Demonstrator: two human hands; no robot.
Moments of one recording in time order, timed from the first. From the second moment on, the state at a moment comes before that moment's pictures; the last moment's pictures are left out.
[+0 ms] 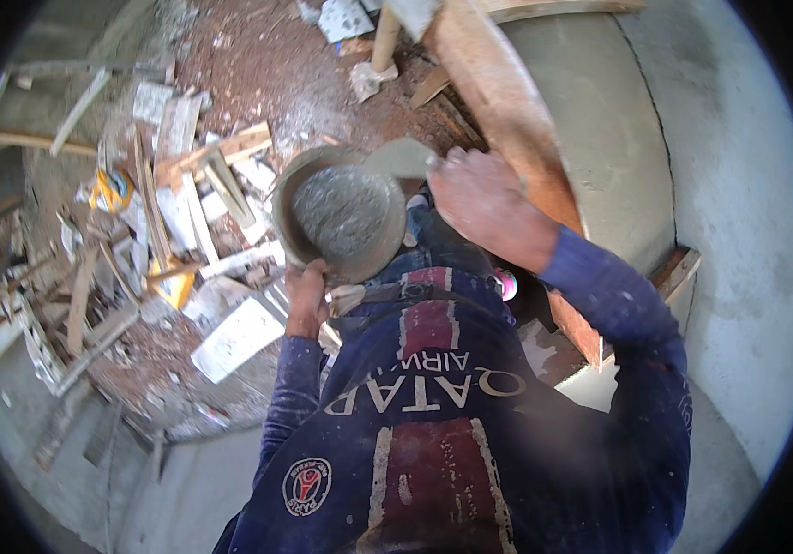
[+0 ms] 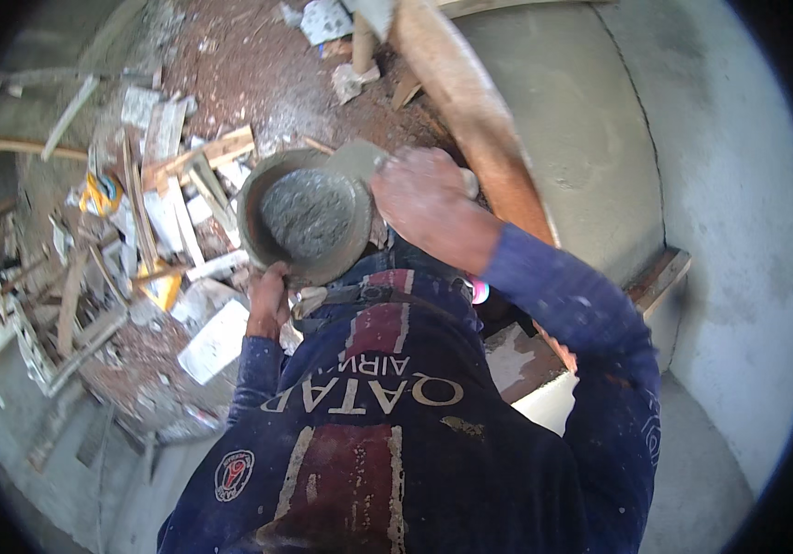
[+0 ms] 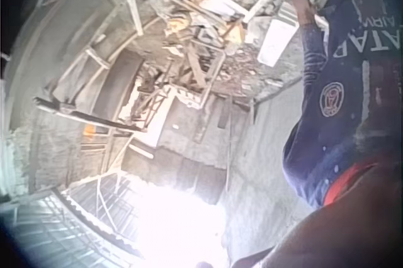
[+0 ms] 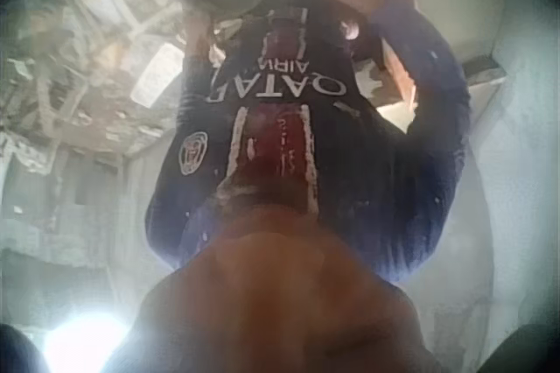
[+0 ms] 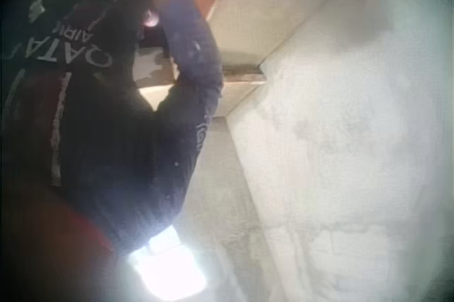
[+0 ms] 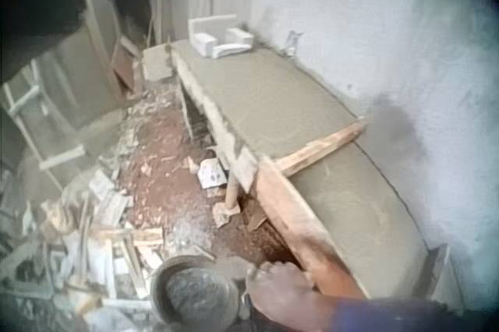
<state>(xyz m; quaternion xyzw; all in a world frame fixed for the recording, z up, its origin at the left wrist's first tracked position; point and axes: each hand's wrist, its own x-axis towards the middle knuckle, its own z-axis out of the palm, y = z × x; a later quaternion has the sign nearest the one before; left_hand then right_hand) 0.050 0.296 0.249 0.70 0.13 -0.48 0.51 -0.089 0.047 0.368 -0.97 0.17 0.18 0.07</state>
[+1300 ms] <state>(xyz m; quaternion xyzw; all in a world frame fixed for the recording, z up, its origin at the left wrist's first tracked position) 0.077 0.311 0.244 0.69 0.09 -0.49 0.52 -0.174 0.095 0.316 -0.89 0.17 0.02 0.41</state>
